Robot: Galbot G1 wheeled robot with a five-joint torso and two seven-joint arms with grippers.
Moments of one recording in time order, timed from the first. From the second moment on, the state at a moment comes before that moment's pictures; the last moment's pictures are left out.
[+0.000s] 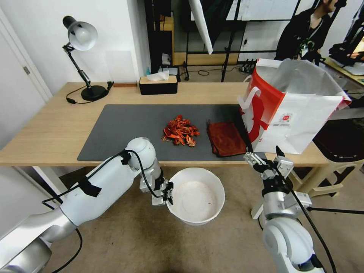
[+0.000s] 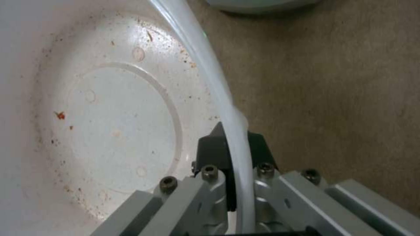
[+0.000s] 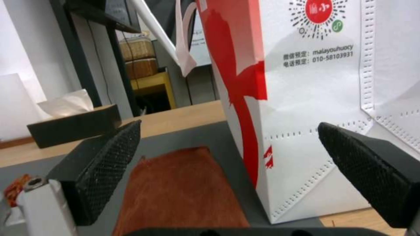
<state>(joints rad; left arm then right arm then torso) 0.48 -1.06 0.30 -1.54 0.48 -0.82 1.53 -1.47 1.38 0.51 2.14 0.33 0.02 0.23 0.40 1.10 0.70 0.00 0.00</state>
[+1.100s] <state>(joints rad) 0.51 -0.99 0.24 -1.56 0.49 -0.82 1.53 -1.29 1.21 0.42 2.05 0.43 -0.07 0.26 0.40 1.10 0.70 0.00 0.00</state>
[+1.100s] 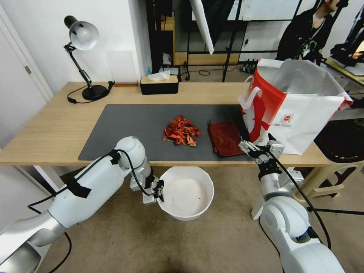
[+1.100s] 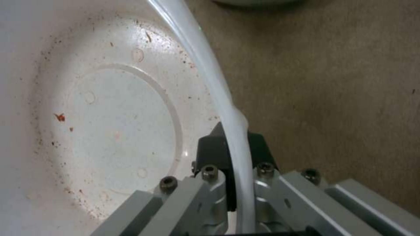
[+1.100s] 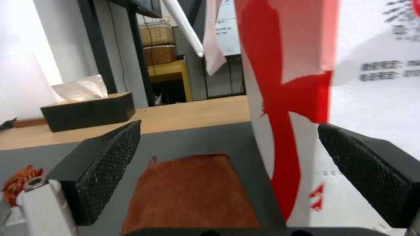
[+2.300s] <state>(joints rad) 0.55 -0.98 0.20 -1.56 0.49 -0.82 1.53 -1.02 1.15 0.20 1.93 0.56 -0.31 0.47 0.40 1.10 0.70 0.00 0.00</state>
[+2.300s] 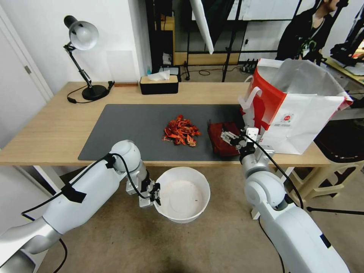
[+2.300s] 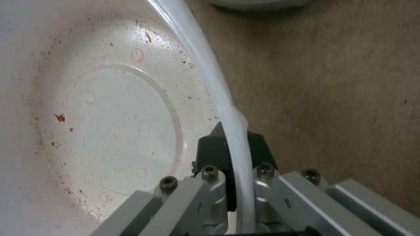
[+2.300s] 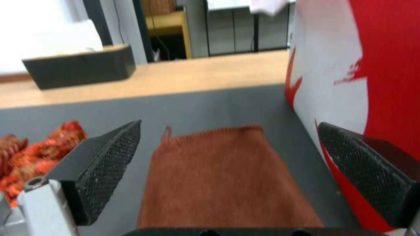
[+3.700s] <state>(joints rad) 0.57 -0.98 0.18 -1.57 0.48 -0.82 1.53 -0.94 1.14 0.14 1.85 0.67 -0.52 0.56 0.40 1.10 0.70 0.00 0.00</state>
